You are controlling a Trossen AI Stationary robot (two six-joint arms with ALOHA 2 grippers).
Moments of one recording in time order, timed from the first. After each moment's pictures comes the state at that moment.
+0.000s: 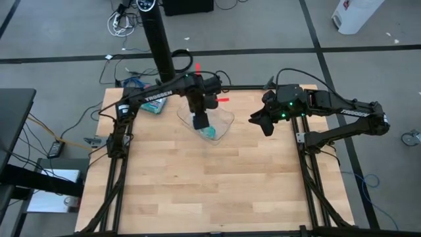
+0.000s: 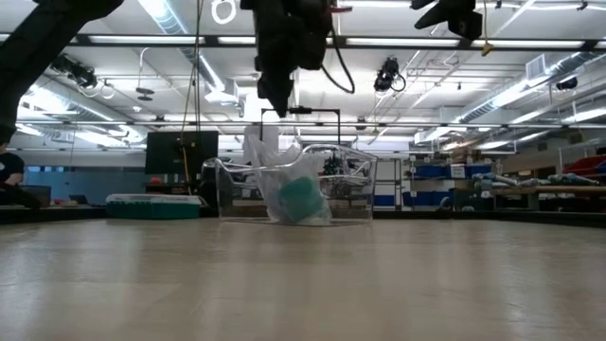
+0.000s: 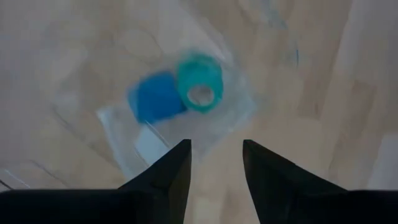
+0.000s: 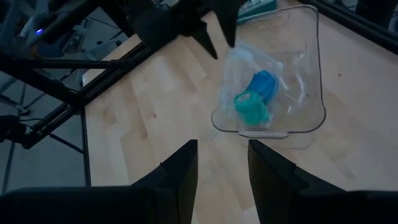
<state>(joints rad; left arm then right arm) 0.32 2.04 2.10 -1.44 0.16 0.13 -0.11 1.02 1.19 -0.77 0.00 0.53</state>
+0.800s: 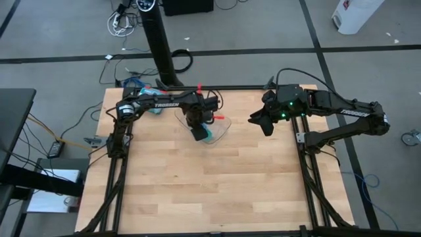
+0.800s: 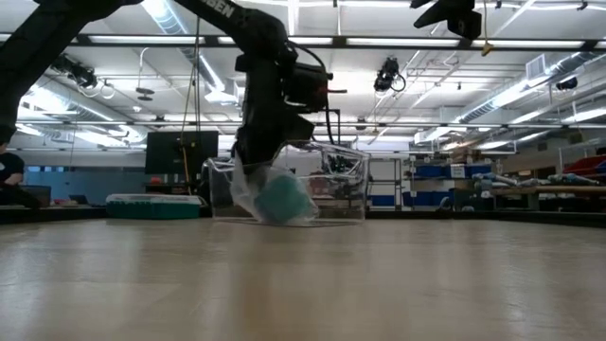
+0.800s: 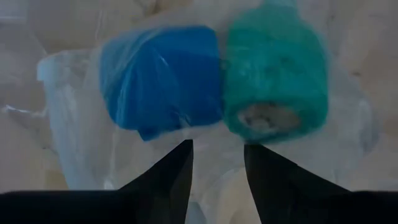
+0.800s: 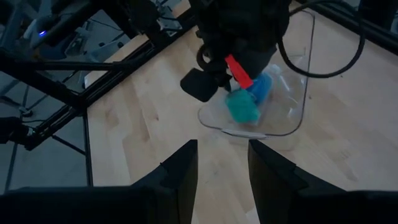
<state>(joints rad) 0.32 2.04 1.64 -1.15 0.13 -0.08 -0.11 1.02 1.19 -0.76 0.00 0.53</state>
